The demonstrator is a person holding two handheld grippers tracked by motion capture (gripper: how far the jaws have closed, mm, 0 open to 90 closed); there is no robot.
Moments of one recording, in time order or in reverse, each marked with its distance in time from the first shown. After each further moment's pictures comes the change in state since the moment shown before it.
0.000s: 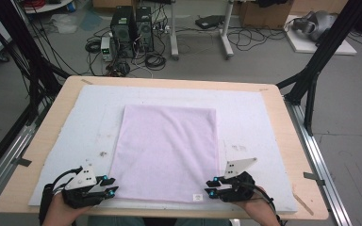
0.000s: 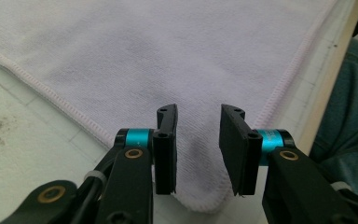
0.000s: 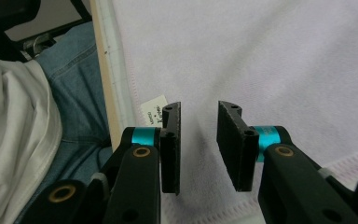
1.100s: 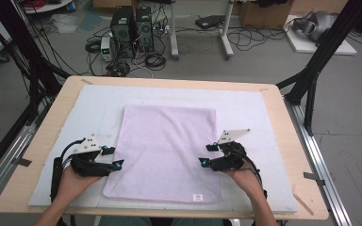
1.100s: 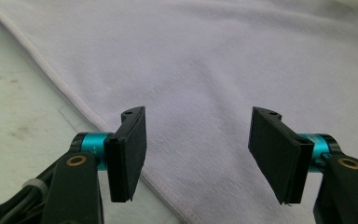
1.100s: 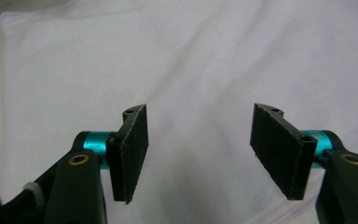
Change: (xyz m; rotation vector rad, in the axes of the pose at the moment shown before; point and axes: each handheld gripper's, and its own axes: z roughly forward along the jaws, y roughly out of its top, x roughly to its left) left arm 0.063 0.041 0.018 -0.079 0.077 -0.156; right arm -0.067 0.048 0.008 -0.081 -0.178 0.083
